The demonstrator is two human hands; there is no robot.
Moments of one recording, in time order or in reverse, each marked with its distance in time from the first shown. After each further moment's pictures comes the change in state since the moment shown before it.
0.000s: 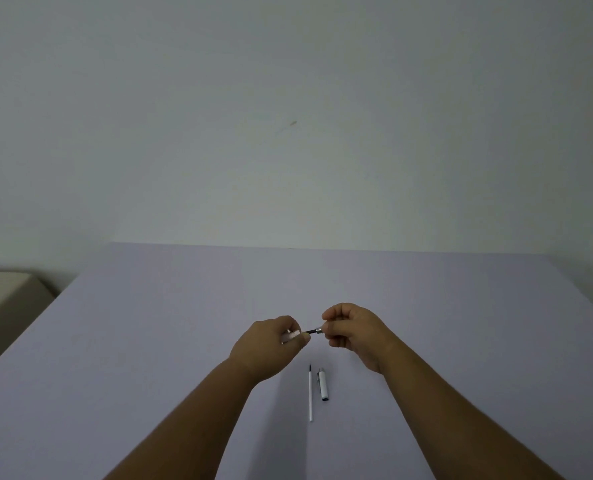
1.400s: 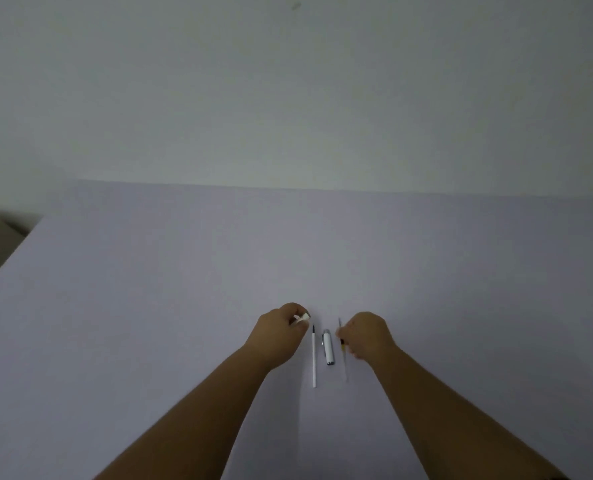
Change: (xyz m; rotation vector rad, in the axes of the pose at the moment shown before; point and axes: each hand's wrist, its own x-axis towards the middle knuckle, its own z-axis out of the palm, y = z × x) left_hand 0.033 -0.046 0.075 -0.255 -0.173 -0.233; right_hand 0.061 0.116 -0.004 -0.700 0.193 0.449
